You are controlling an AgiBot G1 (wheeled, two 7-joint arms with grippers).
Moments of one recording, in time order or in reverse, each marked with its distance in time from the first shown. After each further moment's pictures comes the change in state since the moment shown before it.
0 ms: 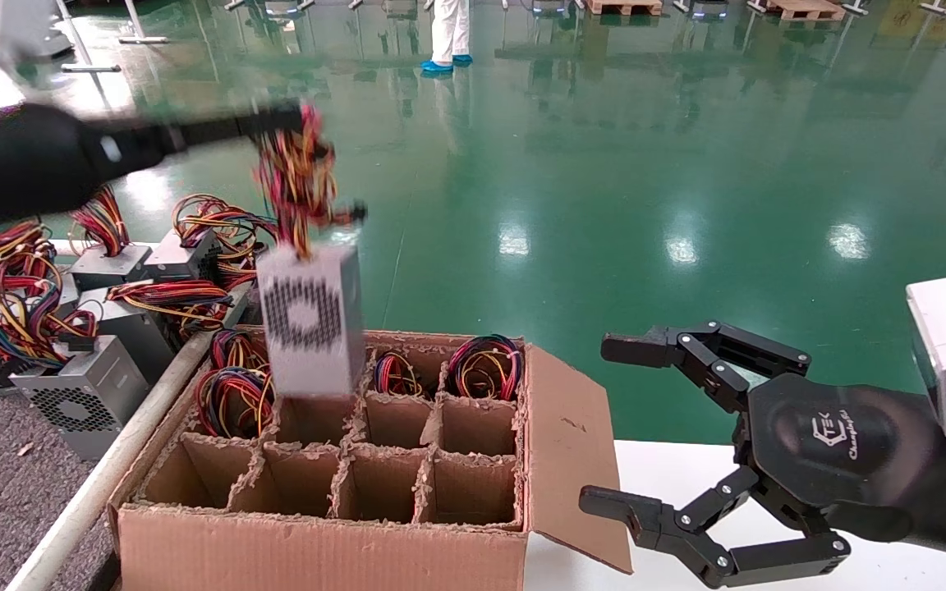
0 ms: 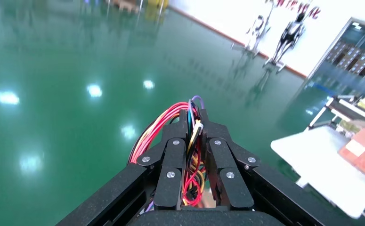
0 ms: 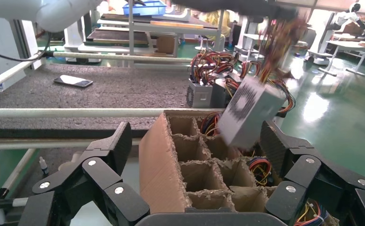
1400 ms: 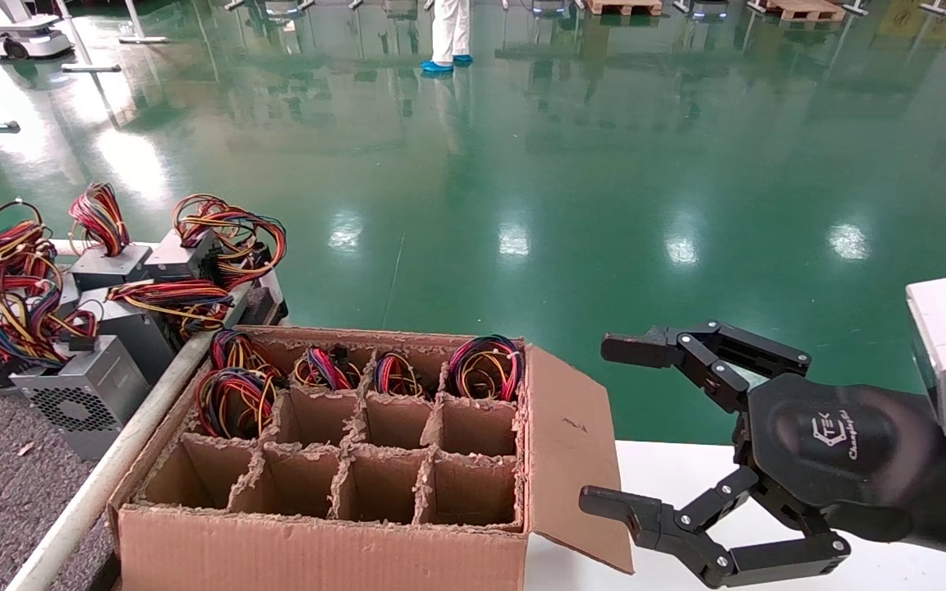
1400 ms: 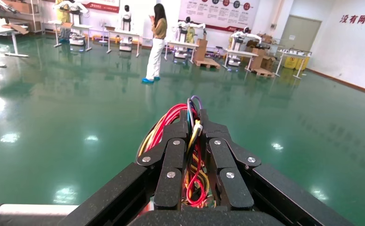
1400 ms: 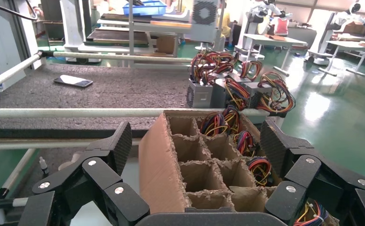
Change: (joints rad) left arm -0.668 -0.241 0.040 0.725 0.299 0.131 0.381; right arm 0.000 0.000 0.000 0.000 0.000 0.000 0.000
